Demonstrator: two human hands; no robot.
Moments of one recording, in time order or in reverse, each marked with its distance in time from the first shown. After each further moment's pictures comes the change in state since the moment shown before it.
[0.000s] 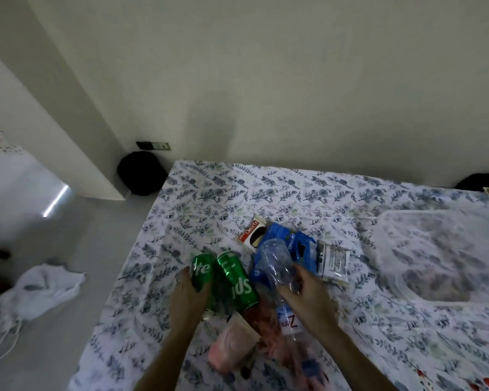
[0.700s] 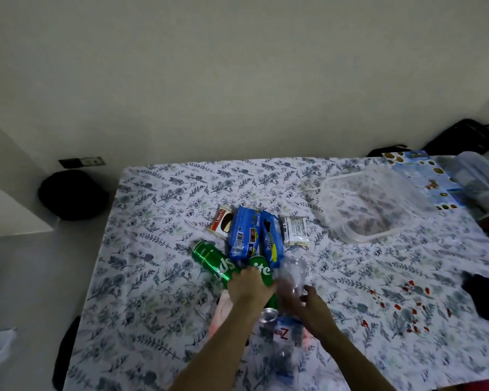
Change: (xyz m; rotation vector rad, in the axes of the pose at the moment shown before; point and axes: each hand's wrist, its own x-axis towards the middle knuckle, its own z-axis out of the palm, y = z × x) left_hand -0.076 0.055 0.062 0.507 -0.389 0.461; right_hand -0.094 0.054 0.030 0.096 0.157 0.438
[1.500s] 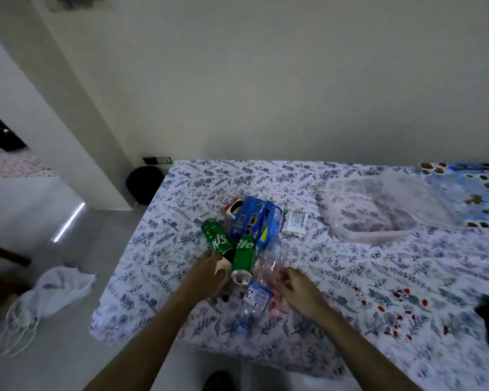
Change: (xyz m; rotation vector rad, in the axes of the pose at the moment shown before) left_hand -0.112 -0.017 -0.013 -0.022 0.157 0.044; right_hand -0.021 0.037 -0.081 -0.322 -0.297 -0.594
